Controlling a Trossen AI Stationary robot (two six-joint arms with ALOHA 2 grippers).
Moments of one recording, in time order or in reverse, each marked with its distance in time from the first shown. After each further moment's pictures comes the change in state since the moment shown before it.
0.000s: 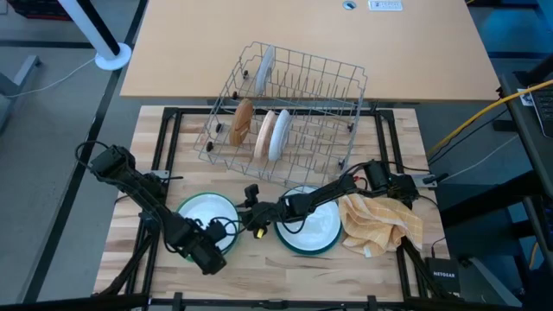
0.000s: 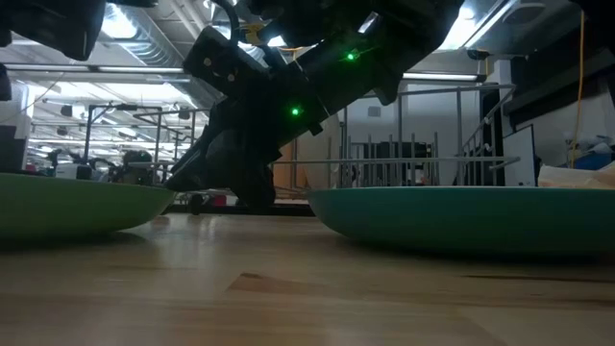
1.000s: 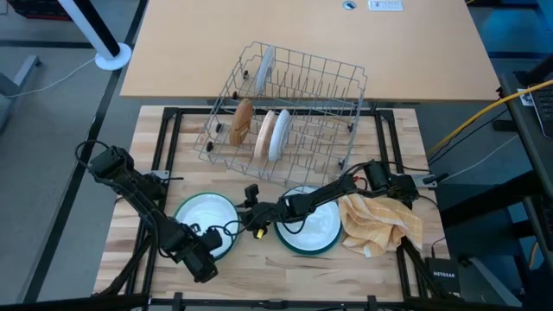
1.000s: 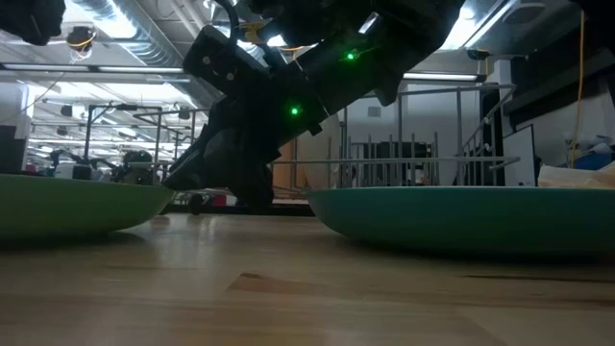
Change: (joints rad) left arm -0.063 0.001 -0.005 0.016 0.035 0.075; right arm 0.000 0.002 -0.002 0.018 0.002 0.000
